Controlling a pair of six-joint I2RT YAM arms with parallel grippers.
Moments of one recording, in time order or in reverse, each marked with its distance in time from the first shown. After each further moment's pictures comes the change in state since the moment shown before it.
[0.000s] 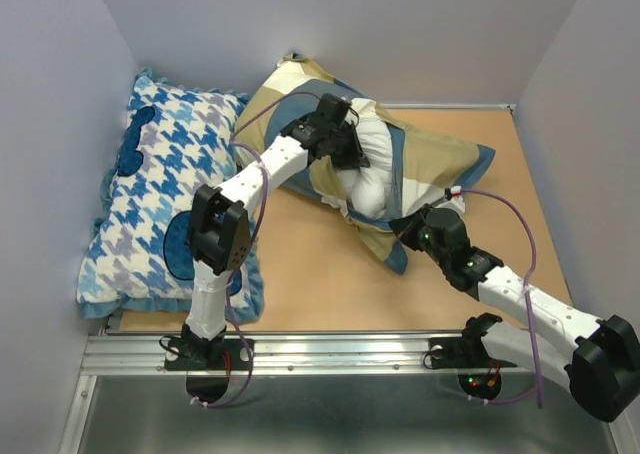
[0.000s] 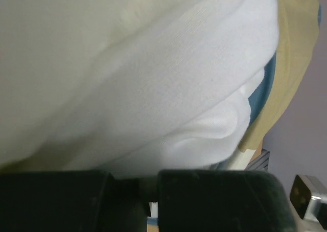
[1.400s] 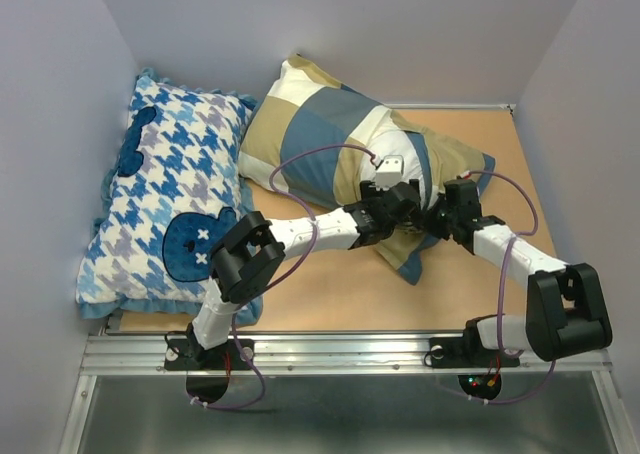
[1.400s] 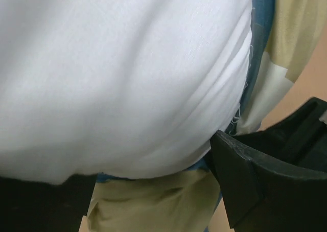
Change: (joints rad) left arm -0.449 -0.051 -0.396 0.472 -0.784 0.057; right arm -0.399 0.349 0.167 -0.164 -0.191 -0.281
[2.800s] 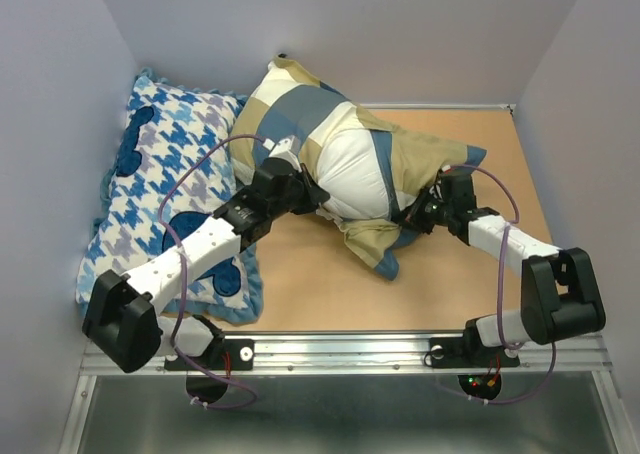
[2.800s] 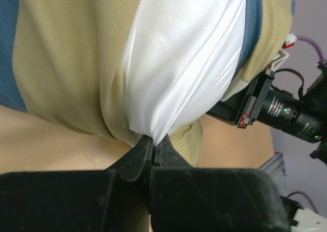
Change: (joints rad) left arm 0.476 -0.750 -0.529 -0.033 0.649 -0.022; right arm -0.009 0.063 0.066 0.085 -0.388 0.056
